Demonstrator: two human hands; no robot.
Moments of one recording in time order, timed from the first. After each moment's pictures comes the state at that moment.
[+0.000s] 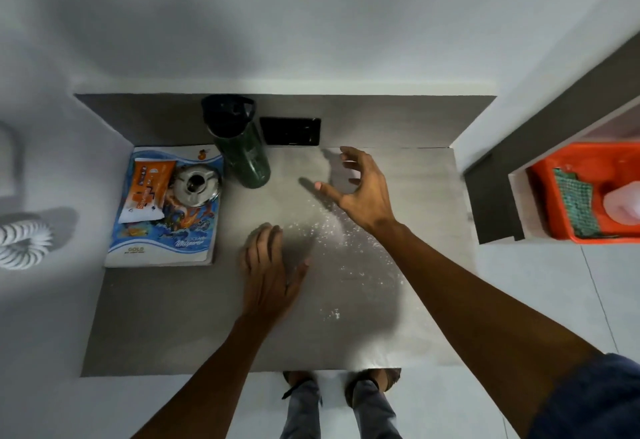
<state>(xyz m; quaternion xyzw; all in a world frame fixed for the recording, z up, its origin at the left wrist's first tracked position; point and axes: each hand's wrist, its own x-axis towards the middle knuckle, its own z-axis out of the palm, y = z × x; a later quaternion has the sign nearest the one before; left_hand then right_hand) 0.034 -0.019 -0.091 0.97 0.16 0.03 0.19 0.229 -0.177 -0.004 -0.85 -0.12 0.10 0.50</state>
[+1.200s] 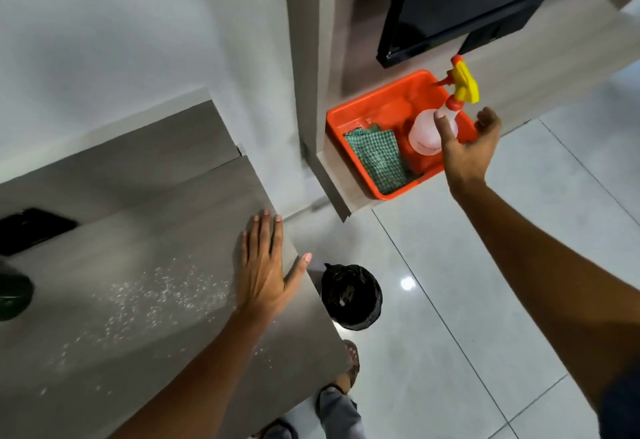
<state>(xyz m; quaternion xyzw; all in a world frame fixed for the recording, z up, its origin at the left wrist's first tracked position) 0.197 -0.323 -0.109 0.99 -0.11 0.00 0.09 0.313 -0.695 -0.013 -0.76 0.31 -0.20 0.54</state>
